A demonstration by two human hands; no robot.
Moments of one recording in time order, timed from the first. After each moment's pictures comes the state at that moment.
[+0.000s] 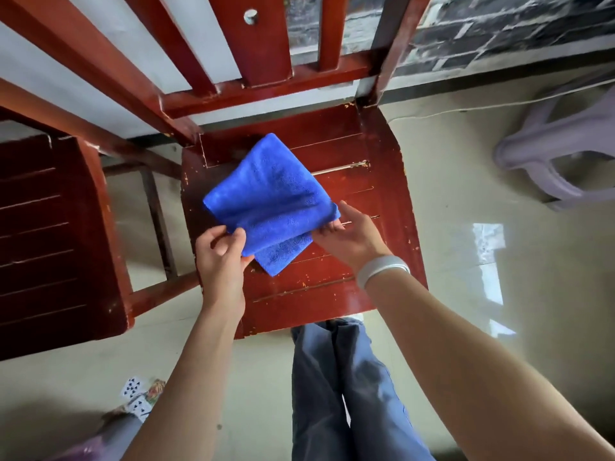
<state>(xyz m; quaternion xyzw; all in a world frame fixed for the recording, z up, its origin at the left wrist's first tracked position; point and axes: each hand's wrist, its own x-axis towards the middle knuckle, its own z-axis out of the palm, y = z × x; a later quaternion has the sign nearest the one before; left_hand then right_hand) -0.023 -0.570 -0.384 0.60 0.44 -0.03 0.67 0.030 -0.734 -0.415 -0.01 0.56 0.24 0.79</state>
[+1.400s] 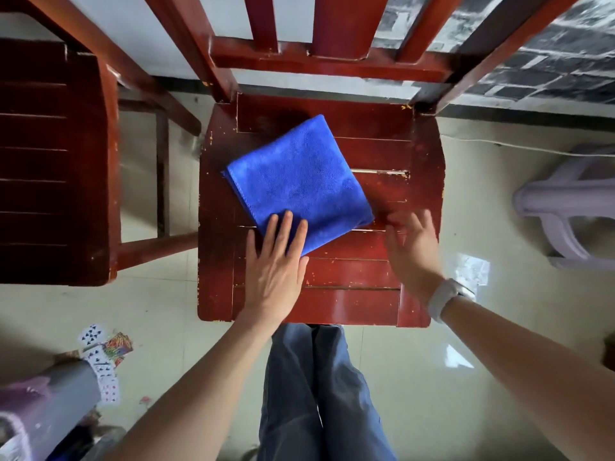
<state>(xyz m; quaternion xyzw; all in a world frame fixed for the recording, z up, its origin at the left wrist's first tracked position) -0.070 -0.594 -0.453 0.98 0.01 -0.16 0.08 0.019 -0.794 -0.435 -0.95 0.04 0.17 0.28</state>
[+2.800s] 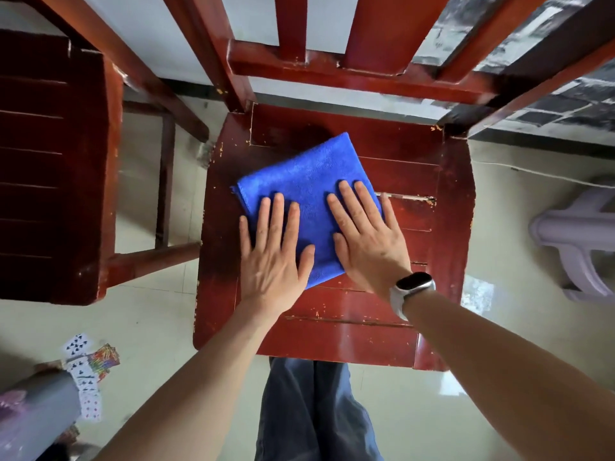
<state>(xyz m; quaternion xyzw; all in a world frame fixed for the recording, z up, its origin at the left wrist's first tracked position) -0.032 -0.573 -0.482 0.99 0.08 -0.10 0.08 0.045 -0.728 -0.477 -0.94 -0.33 0.09 0.01</state>
